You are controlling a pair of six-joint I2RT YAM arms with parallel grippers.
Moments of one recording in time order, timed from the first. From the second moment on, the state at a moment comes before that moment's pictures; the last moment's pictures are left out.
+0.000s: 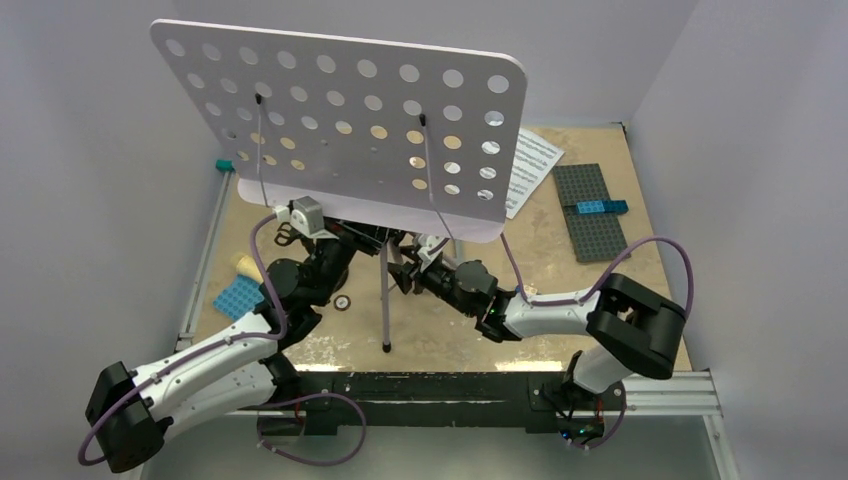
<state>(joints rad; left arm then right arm) -0.85 0.87 0.50 0.75 -0.23 -0.32 1.06 1.49 0.58 0.94 0.15 0.04</state>
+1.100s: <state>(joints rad) -0.88 0.91 0.78 0.39 -0.22 -0.20 1.11 1.33 0.61 0.67 0.31 -0.01</state>
